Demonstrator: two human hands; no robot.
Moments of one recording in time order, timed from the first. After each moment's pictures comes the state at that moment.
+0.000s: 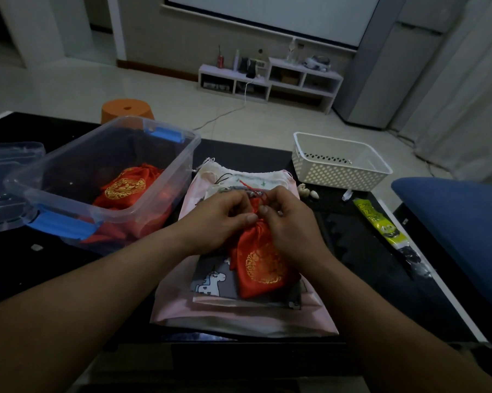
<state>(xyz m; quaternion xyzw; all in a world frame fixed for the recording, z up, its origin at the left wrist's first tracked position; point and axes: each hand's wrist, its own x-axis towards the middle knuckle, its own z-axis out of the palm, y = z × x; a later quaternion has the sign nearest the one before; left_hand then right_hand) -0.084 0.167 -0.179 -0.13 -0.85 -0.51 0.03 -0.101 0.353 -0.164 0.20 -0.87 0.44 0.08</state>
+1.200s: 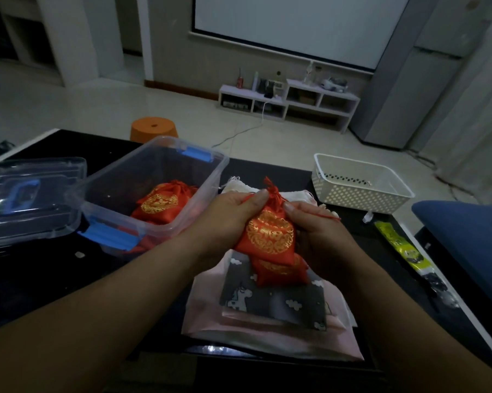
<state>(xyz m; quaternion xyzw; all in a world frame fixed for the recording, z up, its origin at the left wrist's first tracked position) -0.041 0.161 -0.117 0.02 -0.66 -0.75 -0.03 -0.092 0.340 -0.118 0.06 -0.65 0.73 -0.22</state>
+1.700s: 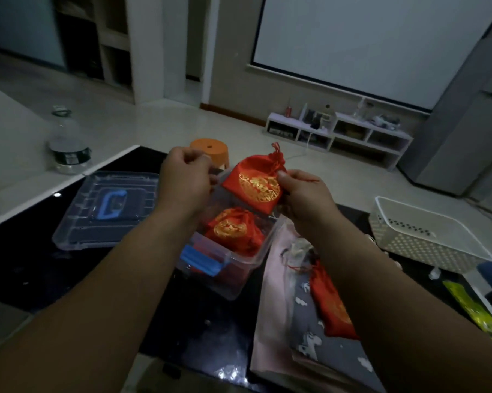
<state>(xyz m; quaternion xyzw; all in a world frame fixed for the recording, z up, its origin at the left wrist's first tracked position) -0.023 -0.005 -0.070 0.24 -0.60 -0.68 0.35 -0.134 0.152 -0.069 0.13 -0.72 0.67 -0.13</state>
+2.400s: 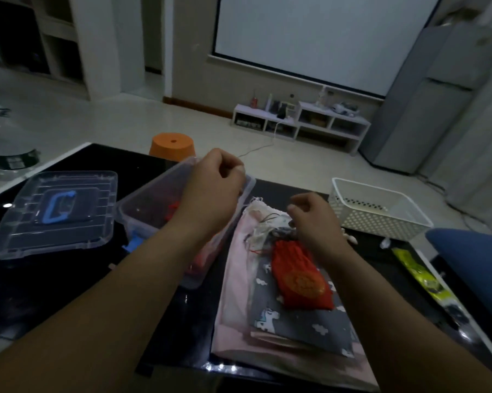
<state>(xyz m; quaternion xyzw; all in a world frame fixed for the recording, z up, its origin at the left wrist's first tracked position) -0.033 0.089 -0.068 0.09 -0.74 -0.61 0.27 -0.130 0.272 -0.110 0.11 -0.89 0.45 0.05</state>
